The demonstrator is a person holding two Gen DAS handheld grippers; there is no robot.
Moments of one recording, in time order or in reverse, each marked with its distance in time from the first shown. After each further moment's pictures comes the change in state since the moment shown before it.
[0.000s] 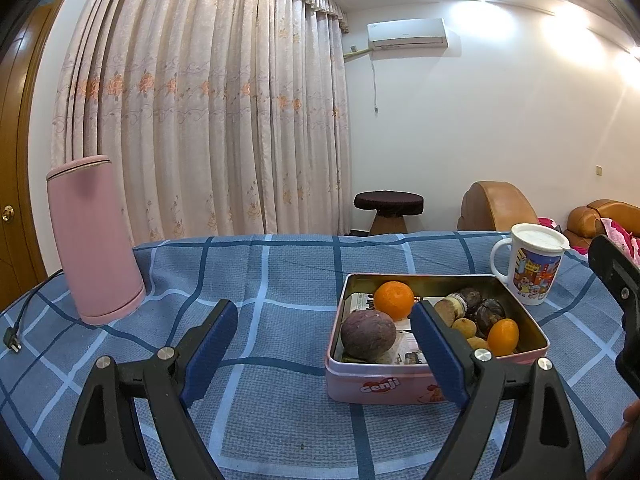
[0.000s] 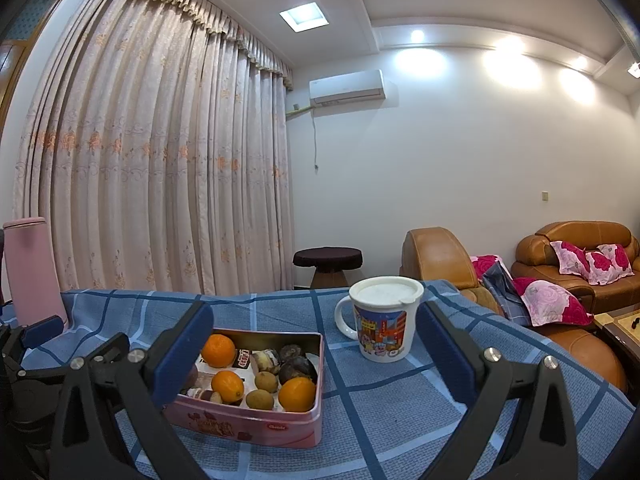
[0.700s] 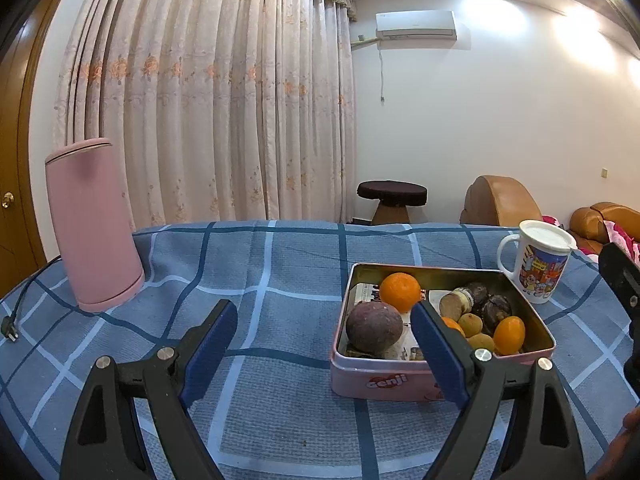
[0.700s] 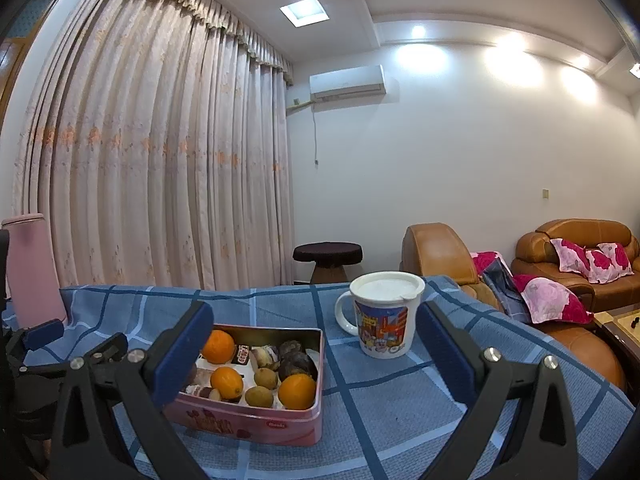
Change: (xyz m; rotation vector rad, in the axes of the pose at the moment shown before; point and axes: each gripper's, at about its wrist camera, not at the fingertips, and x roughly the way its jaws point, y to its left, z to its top) left arm 0.010 0.000 0.001 -0.026 0.049 0.008; right arm 0.003 0.000 -0.006 0.001 0.024 -0.008
